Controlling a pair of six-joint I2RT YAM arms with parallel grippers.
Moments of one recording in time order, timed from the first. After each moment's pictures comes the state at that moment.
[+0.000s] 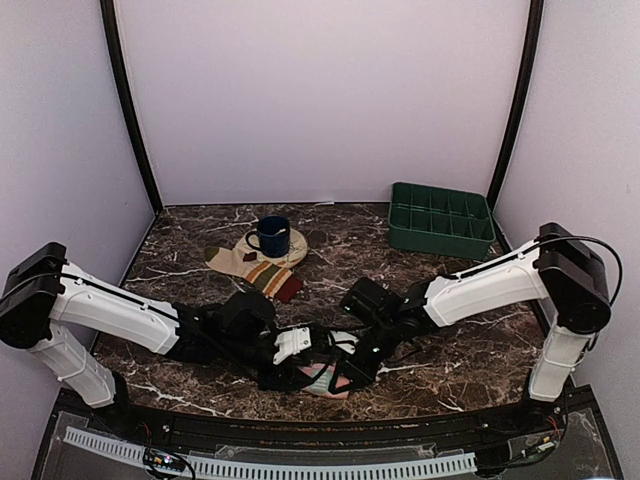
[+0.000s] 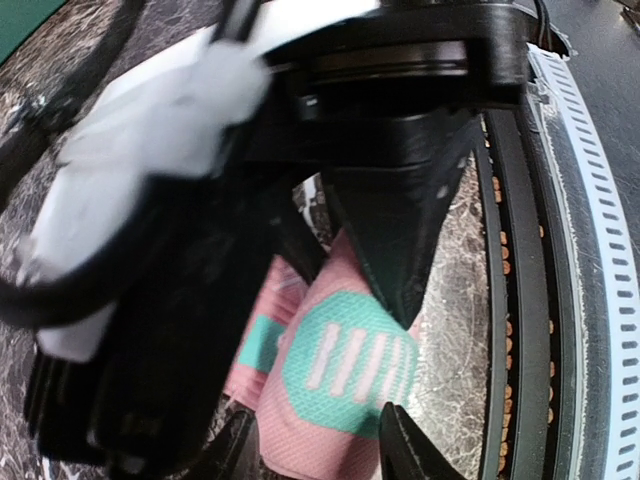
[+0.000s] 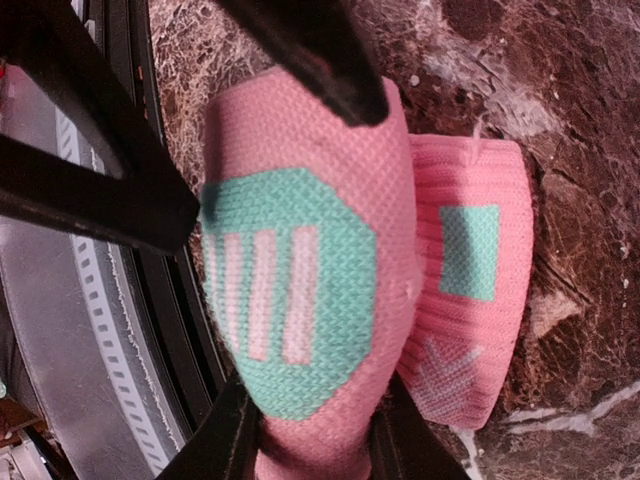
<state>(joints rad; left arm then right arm) -1.11 1.52 0.67 0.08 0.25 0.20 1.08 1.79 0.98 -0.33 -0.54 0.05</state>
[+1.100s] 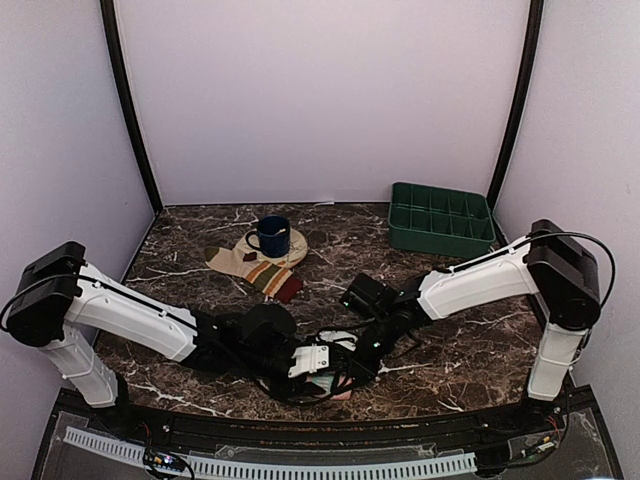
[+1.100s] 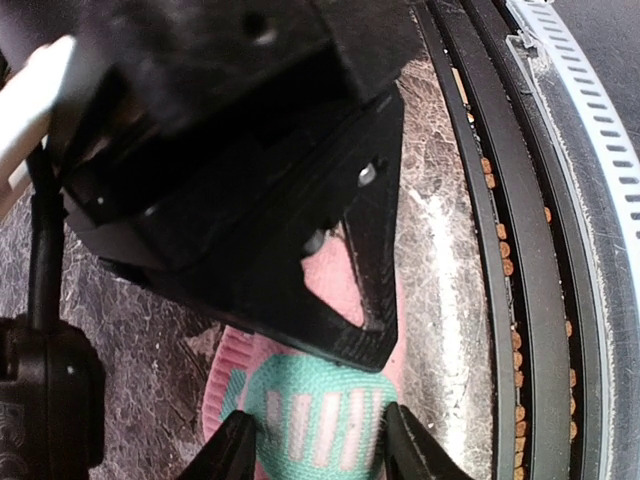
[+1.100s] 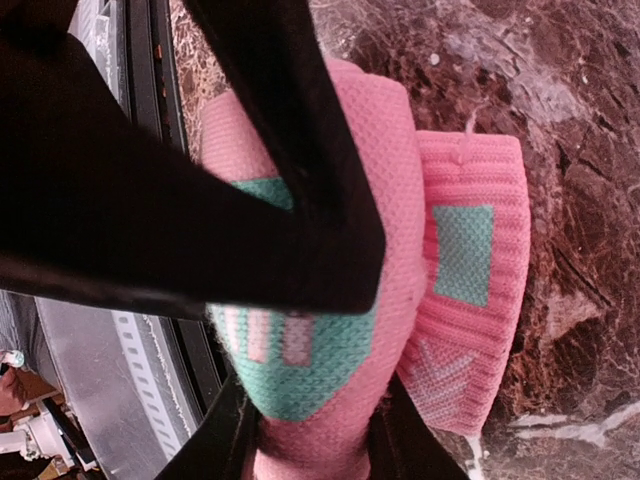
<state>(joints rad) -1.20 1.62 0.75 0.07 0.17 0.33 1.04 1.84 1.03 -0.41 -0.65 -0.02</state>
